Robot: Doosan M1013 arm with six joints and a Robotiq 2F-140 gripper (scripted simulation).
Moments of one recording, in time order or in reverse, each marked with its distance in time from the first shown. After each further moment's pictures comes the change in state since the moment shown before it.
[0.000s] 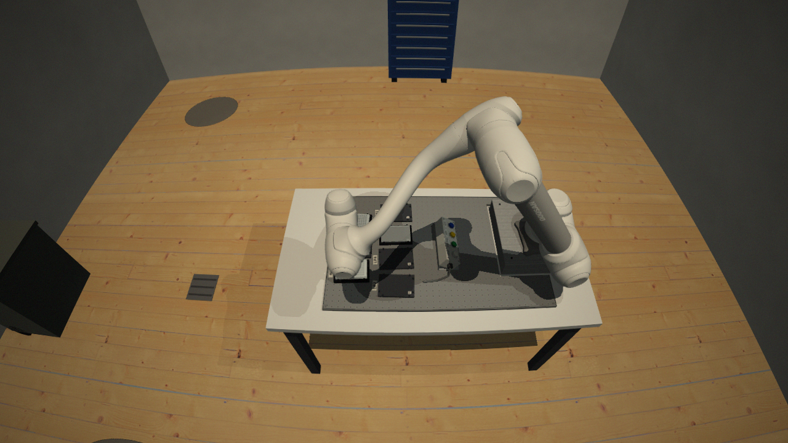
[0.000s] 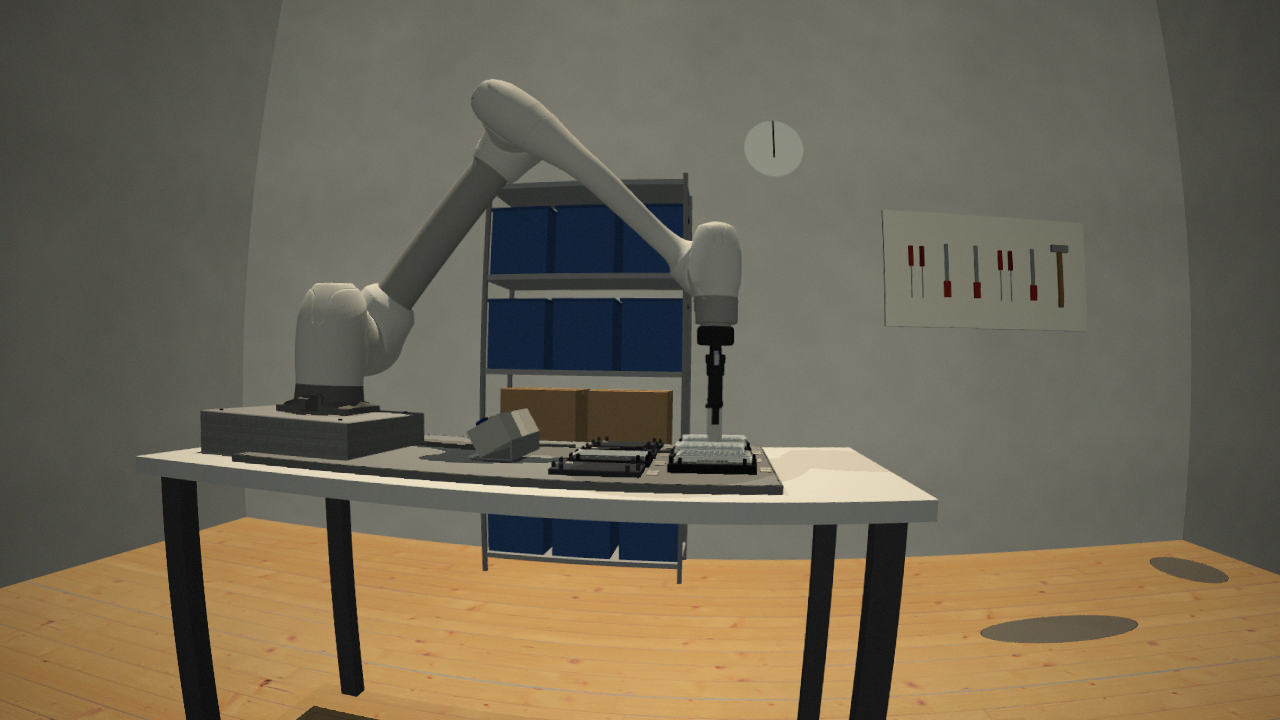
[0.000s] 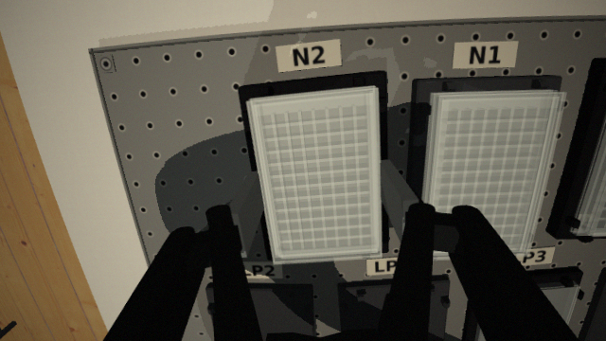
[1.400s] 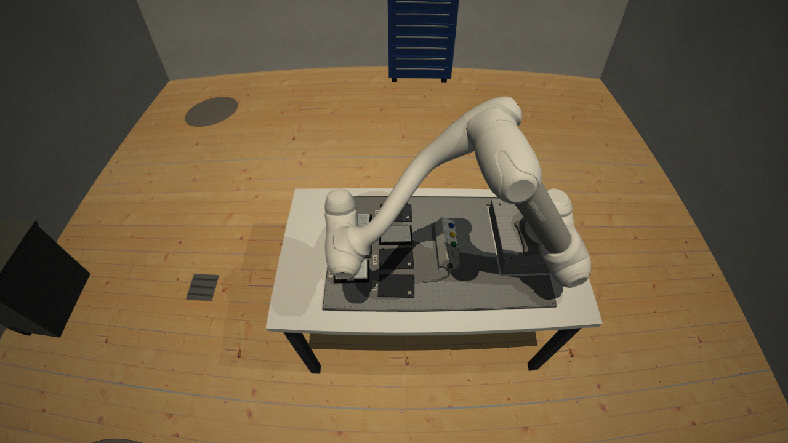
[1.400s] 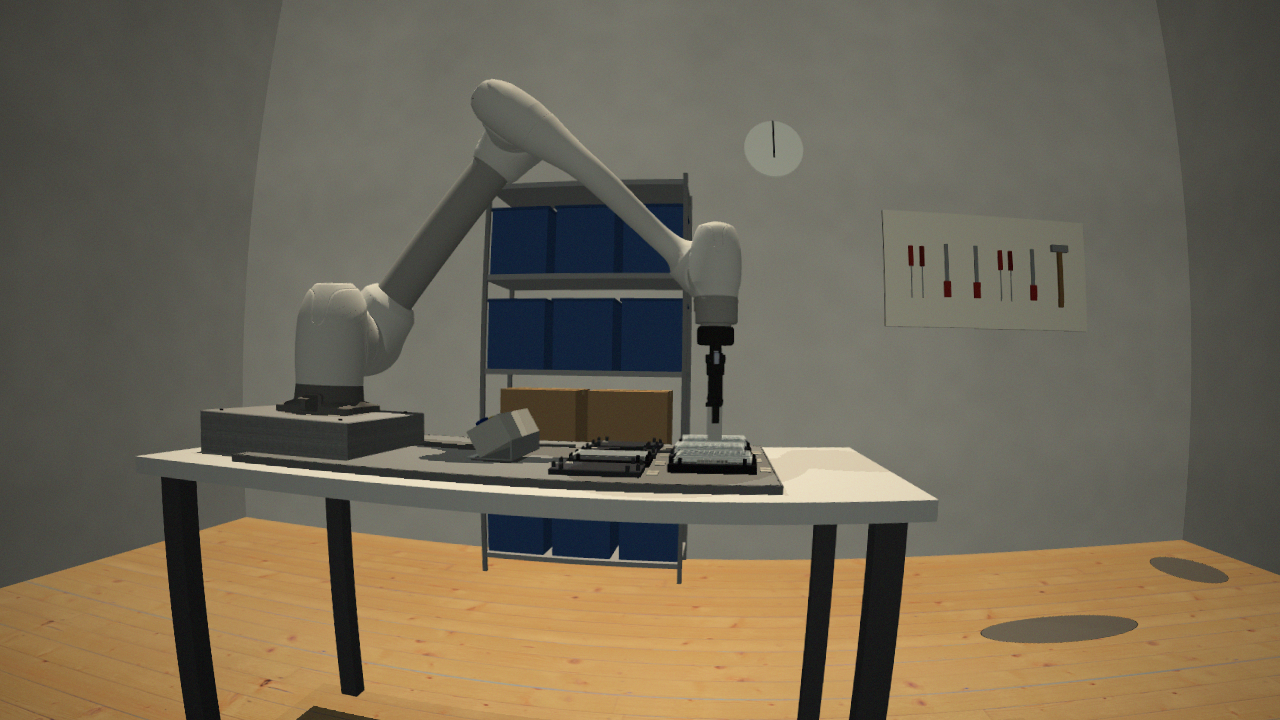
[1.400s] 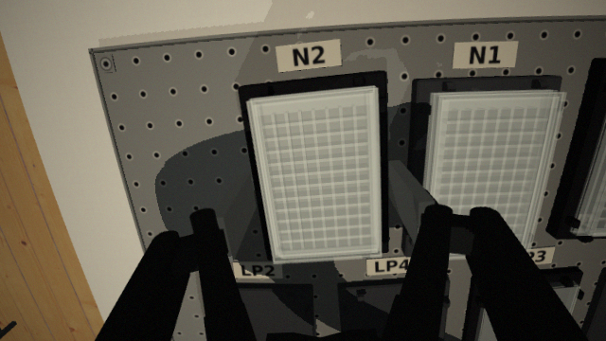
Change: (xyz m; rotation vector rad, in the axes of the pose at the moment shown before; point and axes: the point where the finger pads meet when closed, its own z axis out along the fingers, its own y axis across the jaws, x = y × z) arm 0.000 0.000 0.000 0.000 0.000 0.000
